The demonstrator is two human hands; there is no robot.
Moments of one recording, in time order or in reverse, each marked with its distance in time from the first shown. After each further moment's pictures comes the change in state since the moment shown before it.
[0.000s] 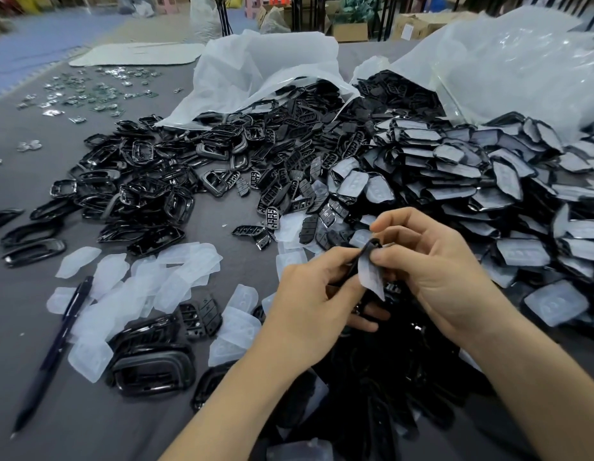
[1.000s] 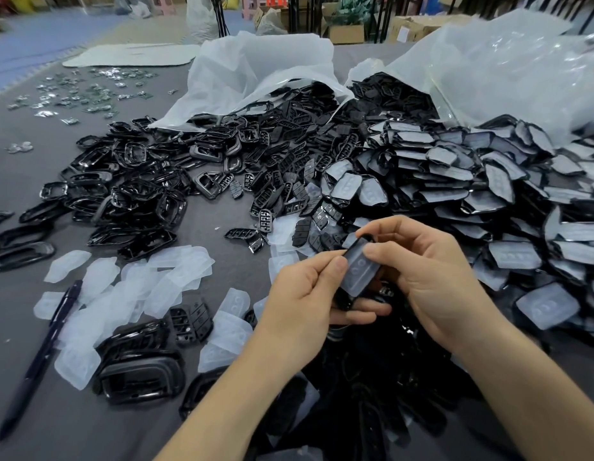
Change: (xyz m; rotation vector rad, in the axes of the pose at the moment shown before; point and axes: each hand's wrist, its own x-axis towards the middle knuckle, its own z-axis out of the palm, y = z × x) left_hand 0.003 0.004 0.002 -0.222 -0.002 -0.107; right_hand -0.001 0.001 0.002 0.015 0.077 0.002
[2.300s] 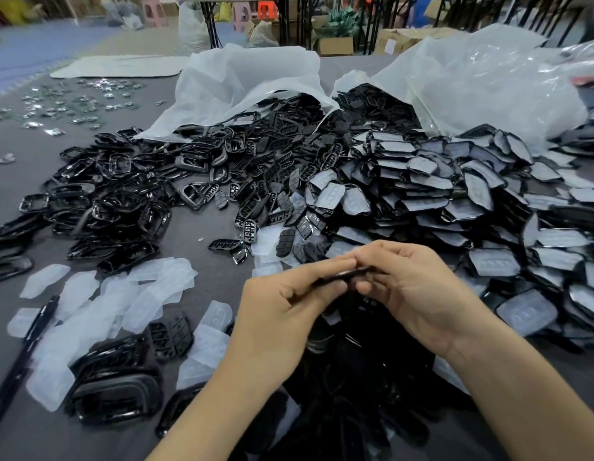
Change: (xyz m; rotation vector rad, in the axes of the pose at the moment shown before) left_hand 0.002 0.001 -0.006 0.487 0.136 0.391; right_hand 0.004 -0.012 -0.005 0.271 0.005 0.311
